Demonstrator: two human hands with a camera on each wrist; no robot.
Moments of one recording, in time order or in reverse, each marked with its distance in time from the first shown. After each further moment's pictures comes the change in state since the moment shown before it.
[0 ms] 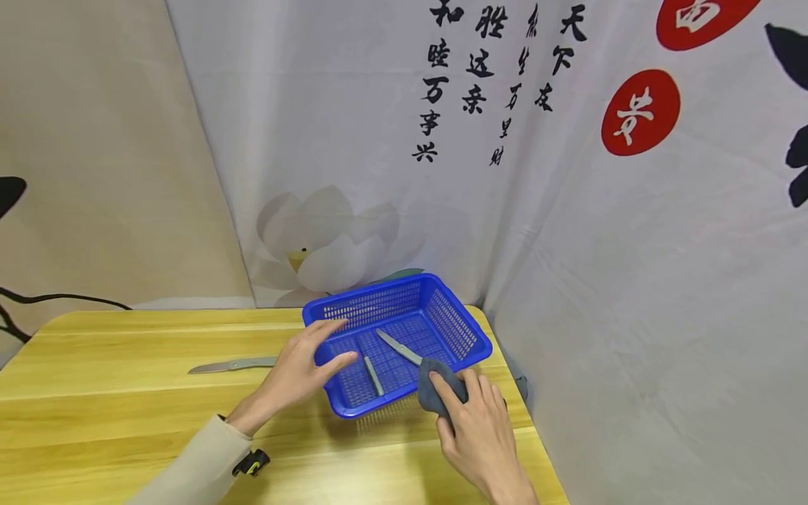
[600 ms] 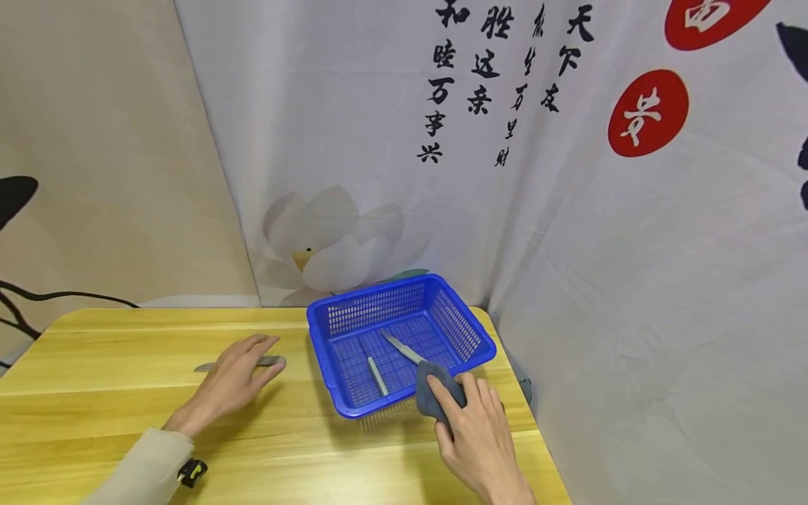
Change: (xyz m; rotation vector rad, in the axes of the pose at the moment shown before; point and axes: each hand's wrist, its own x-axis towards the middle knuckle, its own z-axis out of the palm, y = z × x) left_hand -0.053 -0.115 -0.050 0.316 -0.064 -0.061; right_hand -0.002 -0.005 0.006 0.034 0.013 -0.016
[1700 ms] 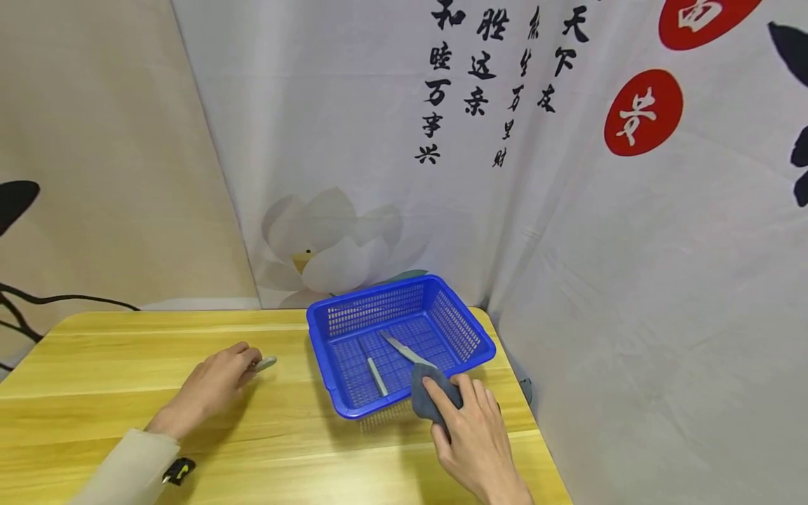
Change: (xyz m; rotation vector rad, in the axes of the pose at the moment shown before) left_hand -0.006 0.000 -0.030 0.169 -0.092 0.041; right_hand -0.001 -0.002 0.000 0.023 0.005 -0.020
